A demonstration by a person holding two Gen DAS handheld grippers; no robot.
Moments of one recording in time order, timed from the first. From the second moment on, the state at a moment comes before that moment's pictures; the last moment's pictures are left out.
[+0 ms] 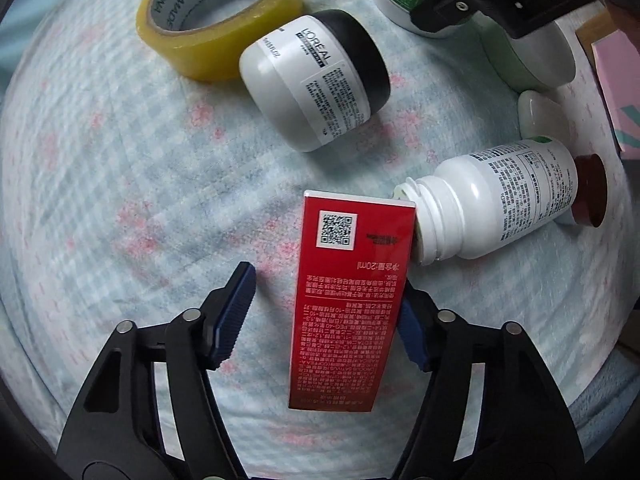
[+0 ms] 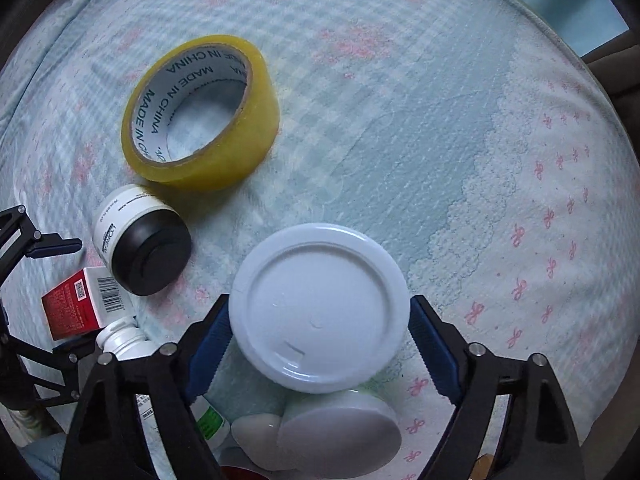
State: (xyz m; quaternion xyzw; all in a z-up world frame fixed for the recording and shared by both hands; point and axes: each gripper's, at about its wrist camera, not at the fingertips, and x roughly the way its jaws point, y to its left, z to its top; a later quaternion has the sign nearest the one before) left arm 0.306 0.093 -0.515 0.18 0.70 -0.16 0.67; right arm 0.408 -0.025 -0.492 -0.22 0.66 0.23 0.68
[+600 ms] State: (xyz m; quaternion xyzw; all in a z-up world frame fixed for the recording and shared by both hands) left arm 0.281 0.082 -0.513 0.19 0.70 -0.18 0.67; right arm 0.402 -0.014 -0.497 -0.21 0.66 0.19 0.70
